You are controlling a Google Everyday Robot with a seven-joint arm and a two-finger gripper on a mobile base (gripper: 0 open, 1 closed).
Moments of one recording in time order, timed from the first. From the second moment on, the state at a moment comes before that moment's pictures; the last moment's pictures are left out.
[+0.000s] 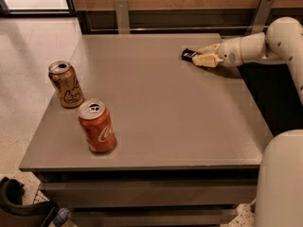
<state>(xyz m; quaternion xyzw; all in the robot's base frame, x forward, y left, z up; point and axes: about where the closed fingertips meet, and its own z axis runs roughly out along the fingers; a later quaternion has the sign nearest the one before) 0.755 -0.182 0.815 -0.43 0.74 0.29 0.43</state>
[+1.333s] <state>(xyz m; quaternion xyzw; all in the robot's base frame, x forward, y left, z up) 0.659 -0.209 0.933 -0.47 0.75 0.17 0.44</state>
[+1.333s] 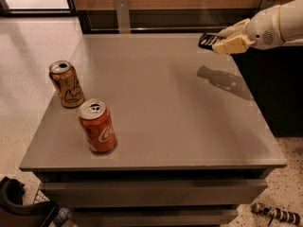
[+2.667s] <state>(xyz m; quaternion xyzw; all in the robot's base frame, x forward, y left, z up) 0.509 -0.115 0.919 -0.50 0.71 0.19 0.46</state>
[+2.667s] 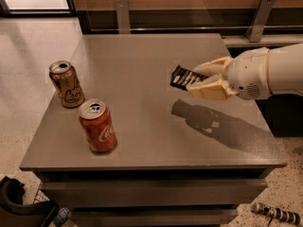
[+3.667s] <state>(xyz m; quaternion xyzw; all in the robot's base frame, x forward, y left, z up) 0.443 -0.018 0.863 -0.49 0.67 0.34 0.44</state>
